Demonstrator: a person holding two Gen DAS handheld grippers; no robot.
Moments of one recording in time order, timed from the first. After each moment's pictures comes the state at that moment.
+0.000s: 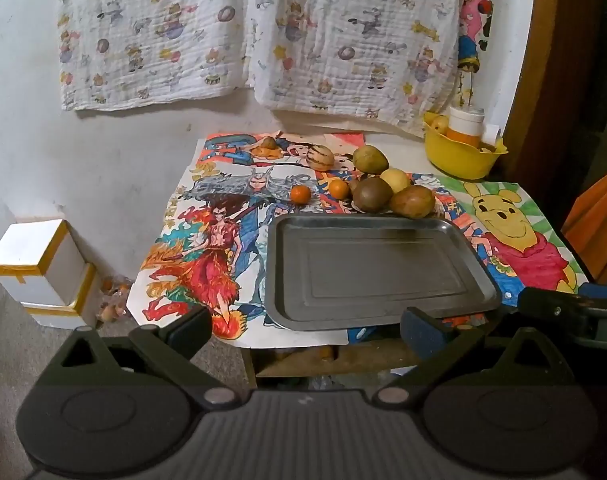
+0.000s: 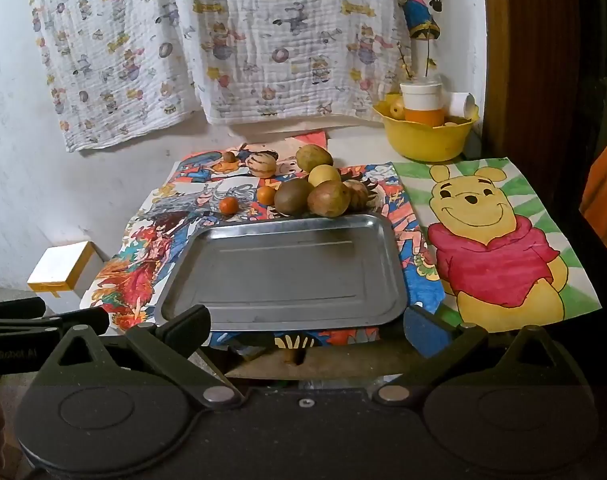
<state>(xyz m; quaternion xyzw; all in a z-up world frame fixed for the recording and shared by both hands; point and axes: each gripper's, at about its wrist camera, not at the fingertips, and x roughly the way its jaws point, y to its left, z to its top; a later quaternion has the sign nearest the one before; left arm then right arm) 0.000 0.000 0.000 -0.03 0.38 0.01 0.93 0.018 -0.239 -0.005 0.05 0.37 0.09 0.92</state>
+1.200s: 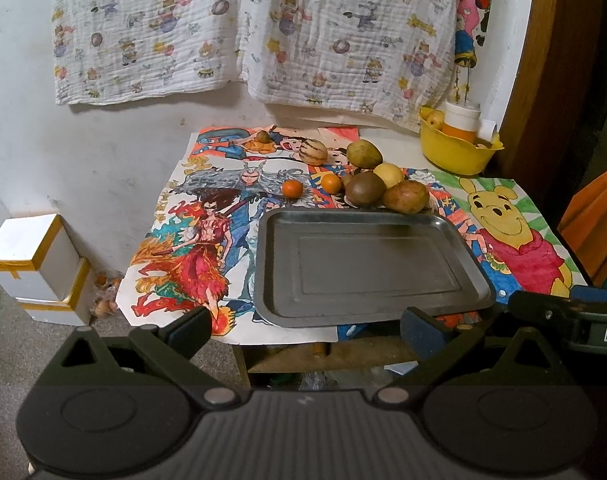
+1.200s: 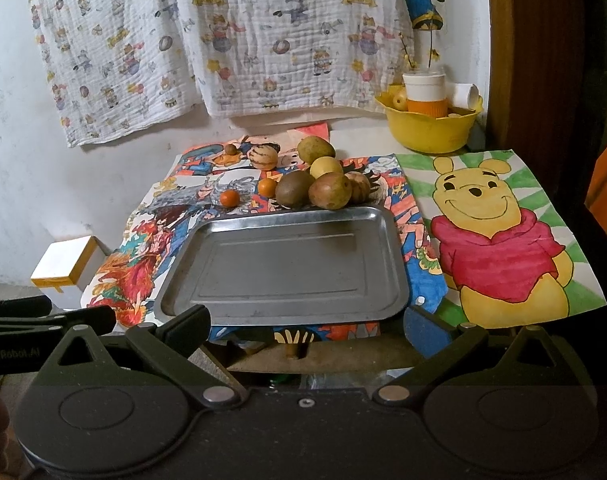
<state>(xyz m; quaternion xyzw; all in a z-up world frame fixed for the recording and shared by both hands) 0.002 -0.008 -0.005 -0.04 0.38 0.00 0.92 0.021 -0.240 -0.010 0.05 0.38 0.10 0.92</state>
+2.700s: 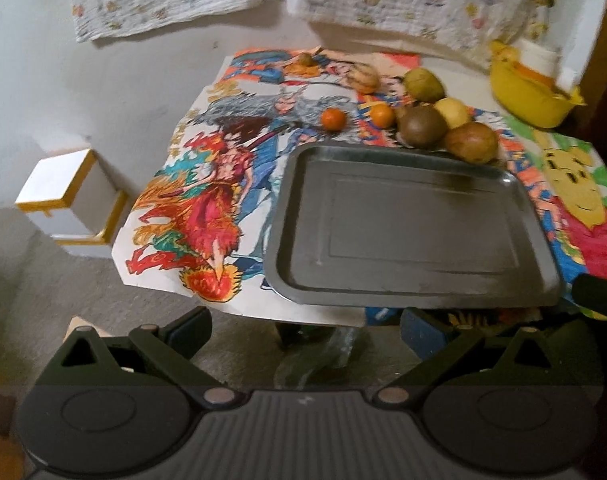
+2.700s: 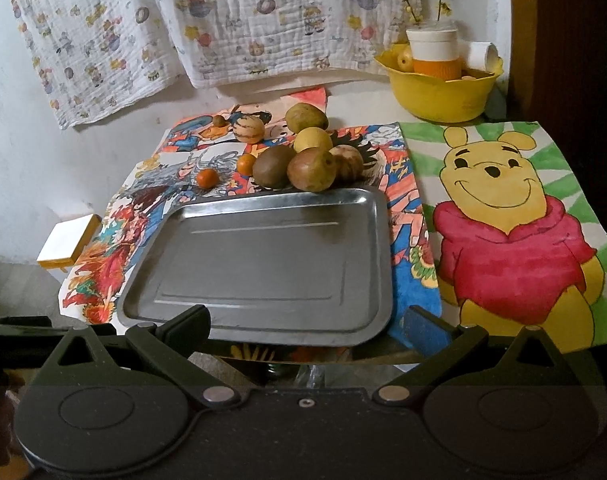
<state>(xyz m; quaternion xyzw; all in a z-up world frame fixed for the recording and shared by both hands) 0.076 -0.029 -0.048 -0.04 0.50 0.11 0.86 0.101 -0.278 -0.046 0.06 0.44 0.14 0.89</state>
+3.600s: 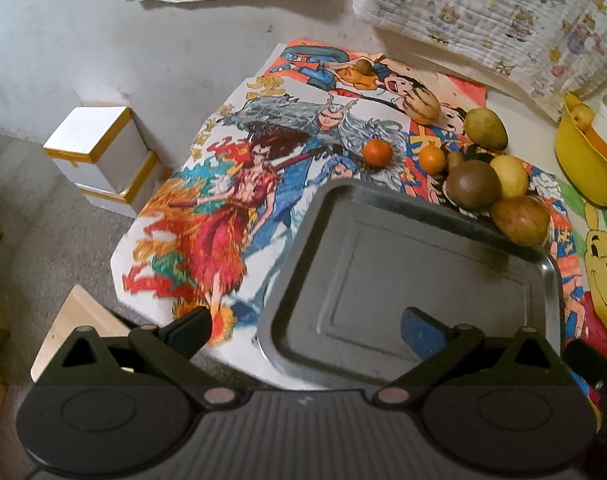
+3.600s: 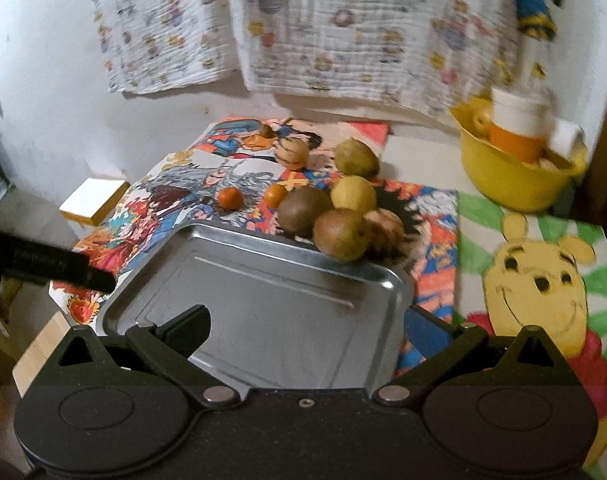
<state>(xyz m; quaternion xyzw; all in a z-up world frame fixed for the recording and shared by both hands) 0.148 -0.011 -0.041 -0.12 0.51 0.18 0.83 0.181 -0.261 -0.045 -0.04 0.39 0.24 0.89</state>
